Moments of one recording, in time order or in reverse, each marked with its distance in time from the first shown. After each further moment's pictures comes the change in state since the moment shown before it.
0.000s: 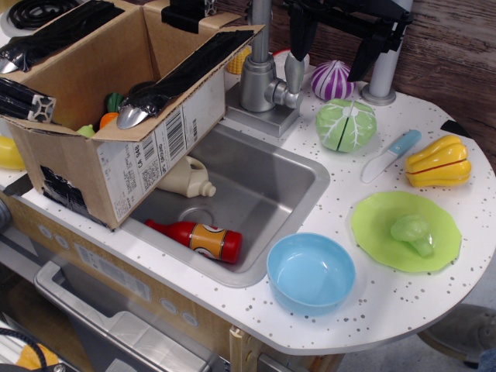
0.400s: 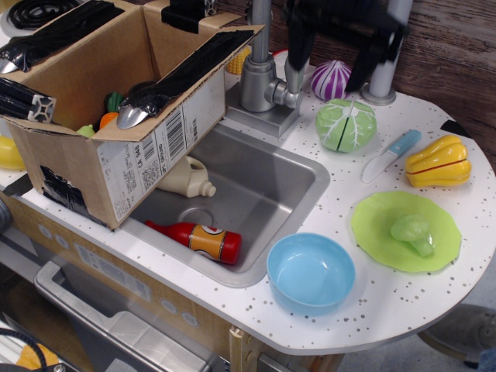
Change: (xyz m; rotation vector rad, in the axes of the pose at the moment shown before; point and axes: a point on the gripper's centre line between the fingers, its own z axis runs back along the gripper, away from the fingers) arm -0.009 -0.008 -0.012 -0.009 0.062 -0.016
